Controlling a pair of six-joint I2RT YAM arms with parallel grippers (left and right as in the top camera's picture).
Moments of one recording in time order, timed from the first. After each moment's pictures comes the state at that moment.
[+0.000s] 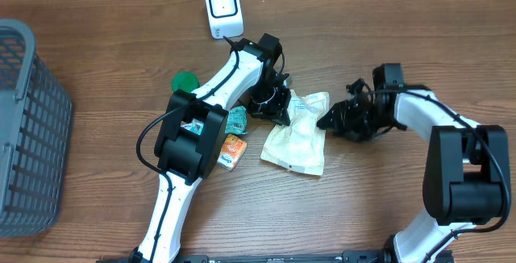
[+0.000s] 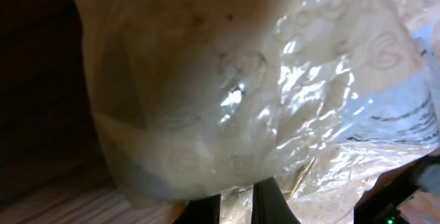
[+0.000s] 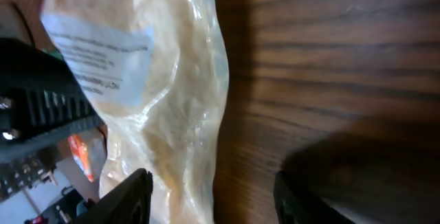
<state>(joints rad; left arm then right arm) -0.49 2.41 1.91 -1.14 0.52 -0.23 0.01 1.88 1.02 -0.63 -0.69 0.23</state>
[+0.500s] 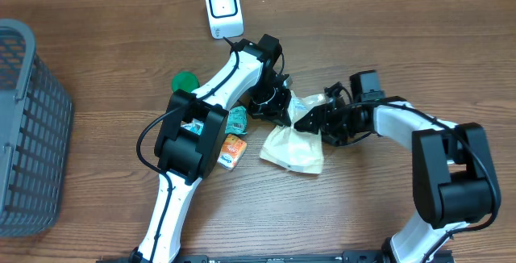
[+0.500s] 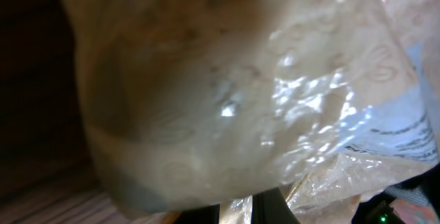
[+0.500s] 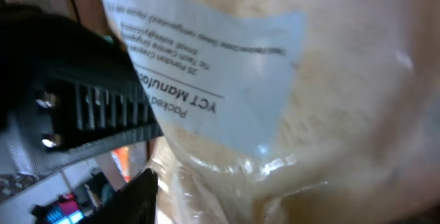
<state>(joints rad) -0.49 2.41 1.90 -1.14 0.54 -0.23 0.15 1.87 0.94 -0.38 -0.78 0.43</state>
